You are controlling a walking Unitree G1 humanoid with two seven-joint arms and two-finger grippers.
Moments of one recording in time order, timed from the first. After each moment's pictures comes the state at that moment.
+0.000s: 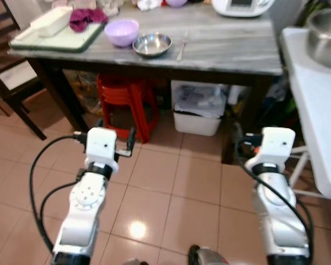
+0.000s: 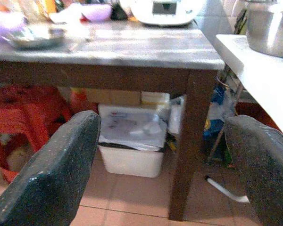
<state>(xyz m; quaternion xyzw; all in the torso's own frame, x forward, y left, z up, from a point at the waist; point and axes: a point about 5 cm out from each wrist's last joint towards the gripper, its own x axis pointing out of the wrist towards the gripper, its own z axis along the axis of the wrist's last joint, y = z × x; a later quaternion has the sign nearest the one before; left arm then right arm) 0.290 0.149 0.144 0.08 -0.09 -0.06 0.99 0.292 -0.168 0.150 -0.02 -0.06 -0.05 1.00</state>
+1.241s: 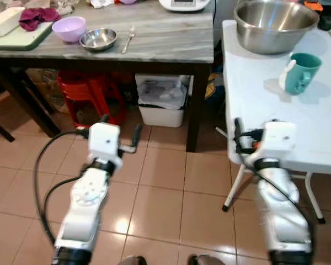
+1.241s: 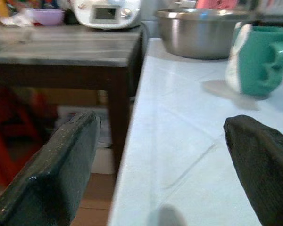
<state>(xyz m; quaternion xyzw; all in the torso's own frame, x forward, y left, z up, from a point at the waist) 0.295 0.144 0.151 0.06 -0.10 -0.09 0.99 0.297 -0.165 0.160 -0.02 -0.08 -0.04 1.00</state>
